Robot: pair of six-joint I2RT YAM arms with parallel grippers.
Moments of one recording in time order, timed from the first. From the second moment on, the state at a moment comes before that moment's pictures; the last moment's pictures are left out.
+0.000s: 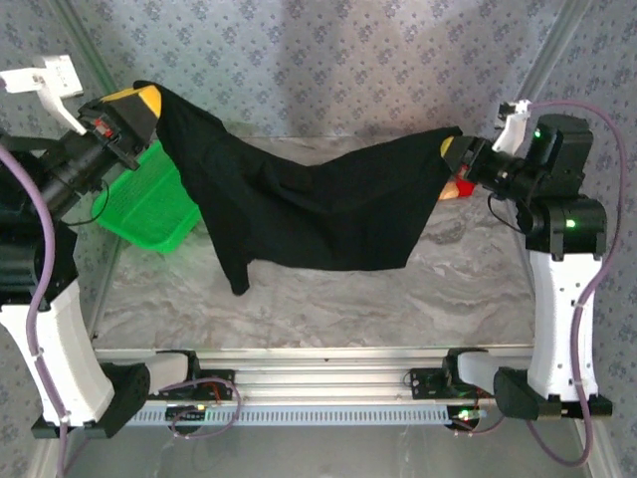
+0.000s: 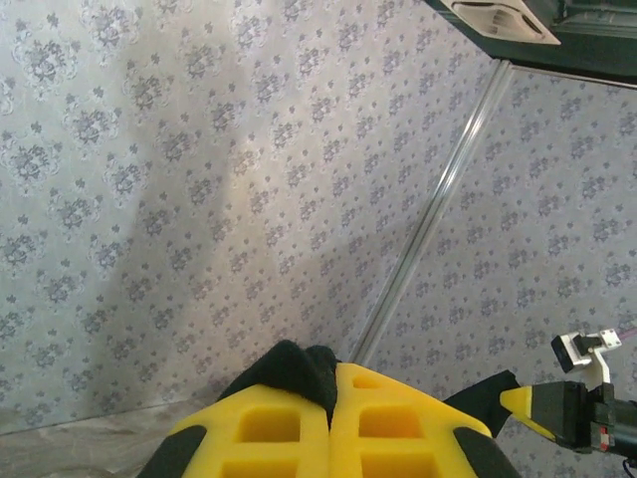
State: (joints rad) left arm -0.04 1.22 2.23 -0.84 0.57 -0.48; right arm 0.00 1.17 1.80 -0.98 -0.52 0.49
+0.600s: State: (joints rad) left arm -0.17 1.32 1.41 -0.66 0.30 -0.43; right arm -0.03 1.54 1.59 -0.96 -0.27 0.28
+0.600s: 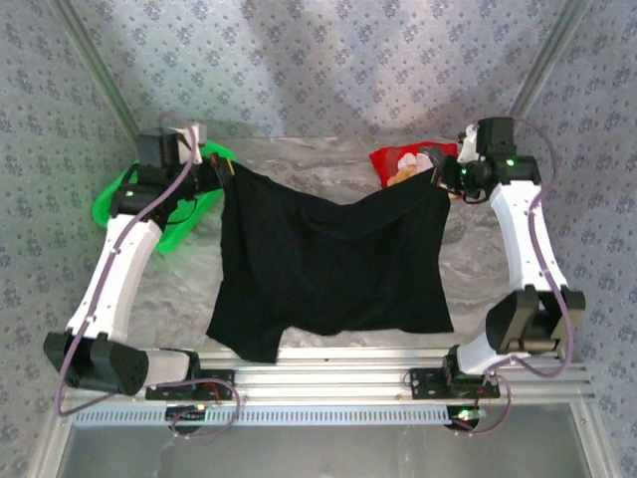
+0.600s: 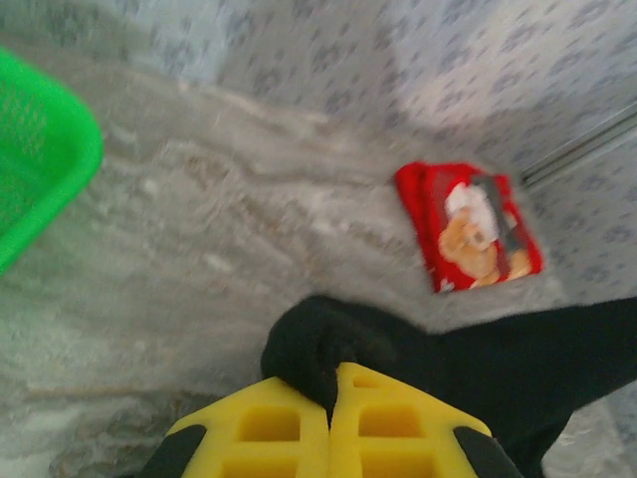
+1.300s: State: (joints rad) left arm -0.14 1.71 1.54 -0.50 0.27 -0.42; right arm 0.01 2.07 1.94 -0.86 -0.13 0.21
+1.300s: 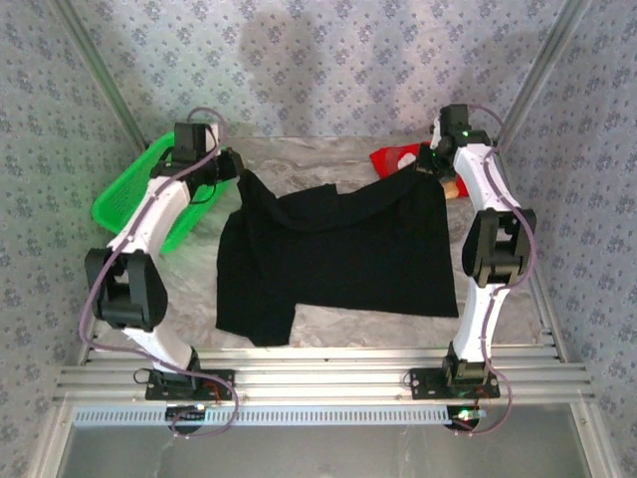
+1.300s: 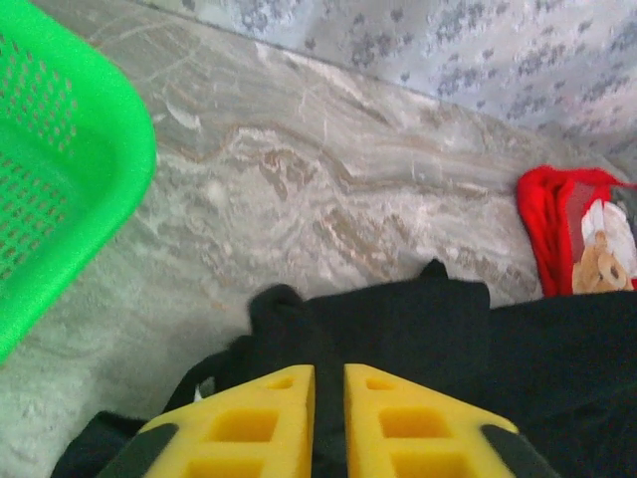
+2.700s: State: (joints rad) left arm -0.30 0.94 0.47 -0.91 0.34 -0.90; right arm 0.39 1.16 0.81 -0.84 -0.47 0.48
